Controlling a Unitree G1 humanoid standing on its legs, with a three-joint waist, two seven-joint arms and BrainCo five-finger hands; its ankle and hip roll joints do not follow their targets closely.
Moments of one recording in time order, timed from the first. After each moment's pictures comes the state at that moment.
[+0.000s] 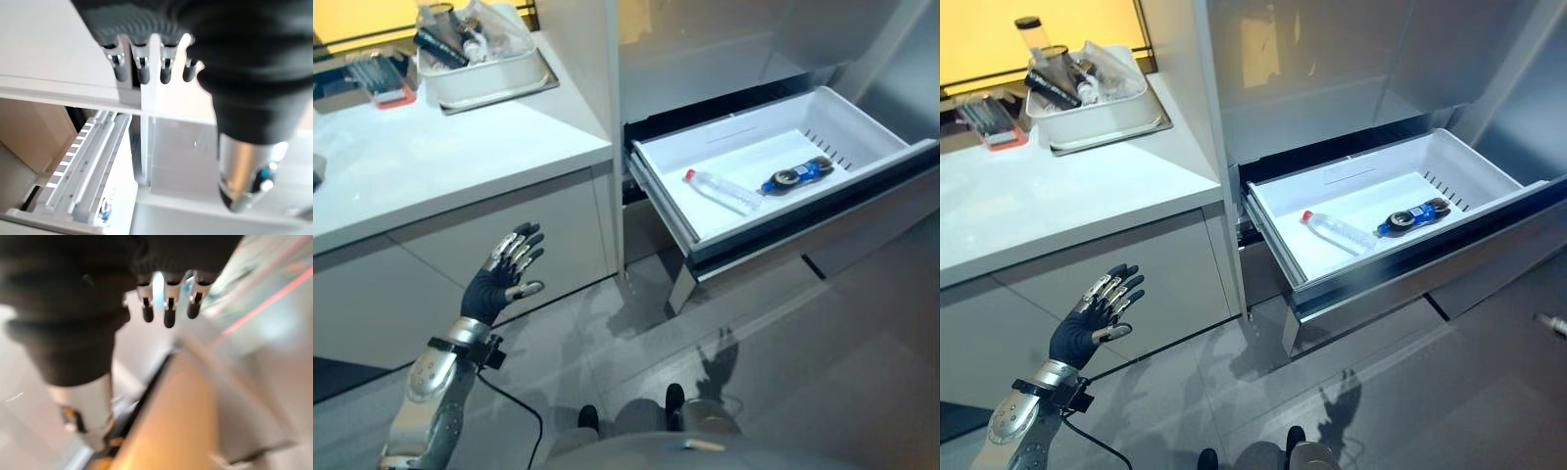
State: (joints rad) left arm 0.33 0.52 0.03 -0.17 -0.58 -0.24 -0.31; right arm 0.41 -0.58 -0.57 0.35 0.10 -0.21 -0.11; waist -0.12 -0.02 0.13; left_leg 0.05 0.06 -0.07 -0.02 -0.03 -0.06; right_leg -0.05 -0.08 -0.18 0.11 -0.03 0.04
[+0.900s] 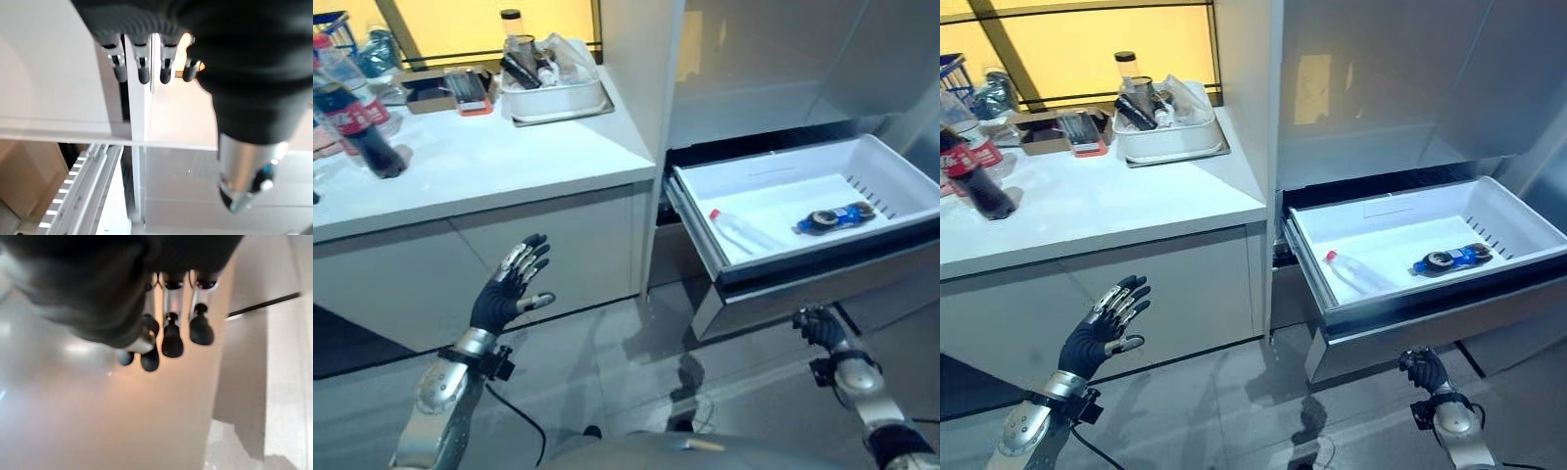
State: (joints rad) left arm 0.35 0.53 -0.04 -0.17 -0.54 -0.29 -0.25; right arm 0.02 -0.57 0.05 0.70 0.02 -0.19 -0.07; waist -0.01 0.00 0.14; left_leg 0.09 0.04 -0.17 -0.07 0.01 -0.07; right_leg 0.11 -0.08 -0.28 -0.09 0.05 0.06
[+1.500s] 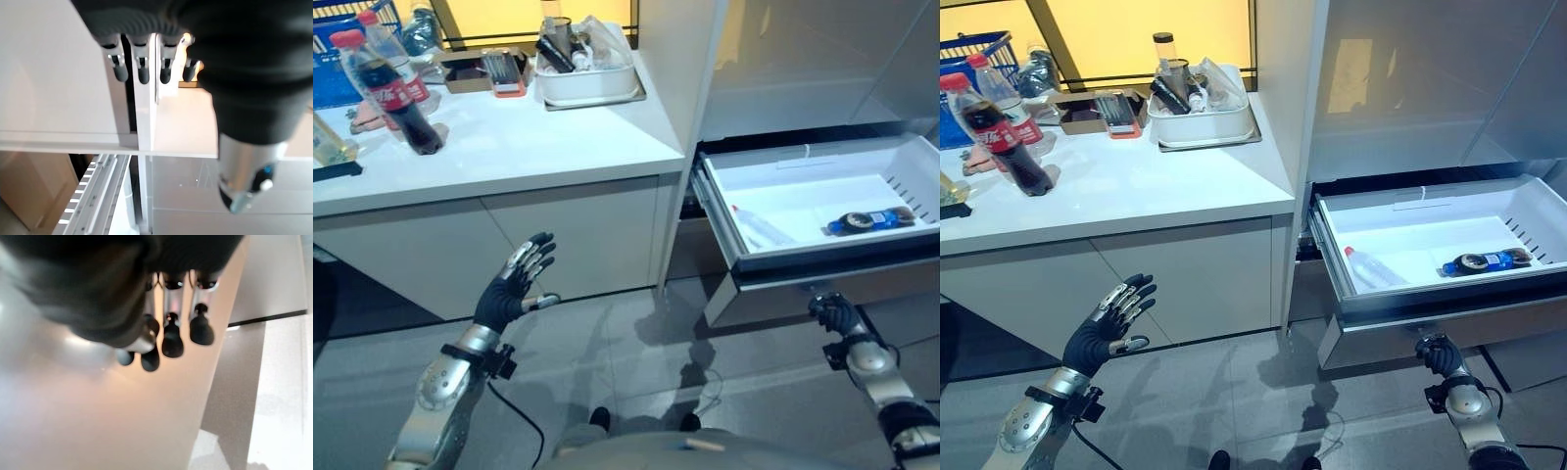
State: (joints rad) left arm 0.33 0.57 -0.06 -0.18 -0.54 -0.30 -0.24; right arm -0.12 -0.62 0.08 0.83 0.02 -0.17 -0.11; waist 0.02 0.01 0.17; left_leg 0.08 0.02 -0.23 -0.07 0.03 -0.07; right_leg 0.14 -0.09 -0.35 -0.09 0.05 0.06
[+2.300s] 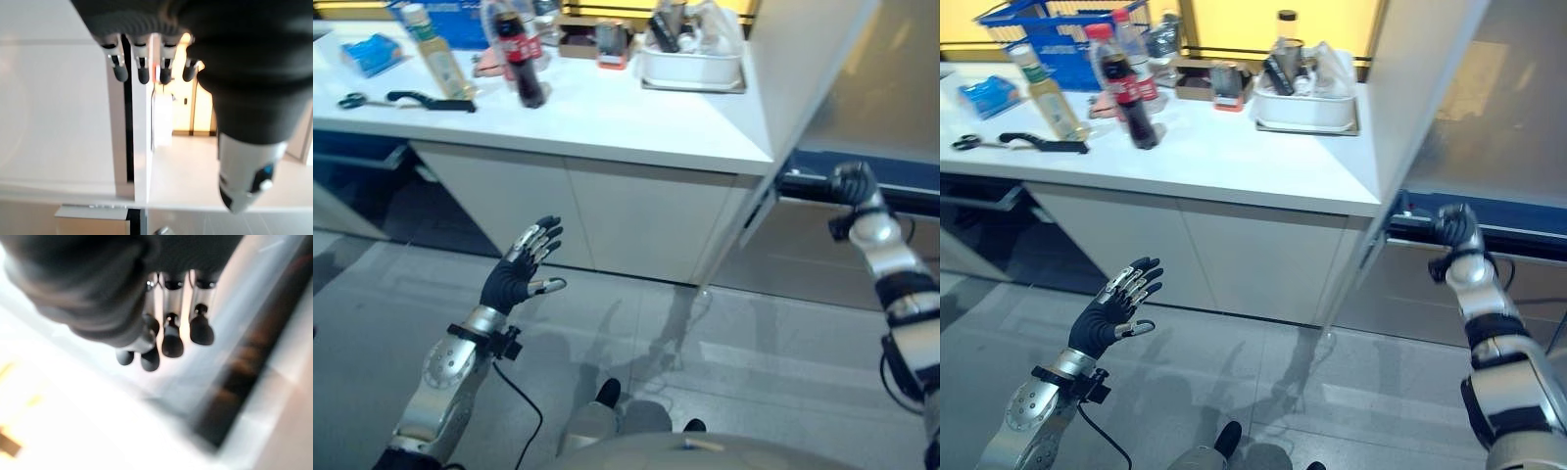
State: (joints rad) left arm 0.22 0.62 -0.14 -0.18 -0.57 -0.30 -0.20; right arm -0.82 -0.77 0.23 0.99 0.17 -0.14 -0.26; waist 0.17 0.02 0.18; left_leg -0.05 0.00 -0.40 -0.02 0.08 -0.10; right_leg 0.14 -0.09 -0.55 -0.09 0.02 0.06
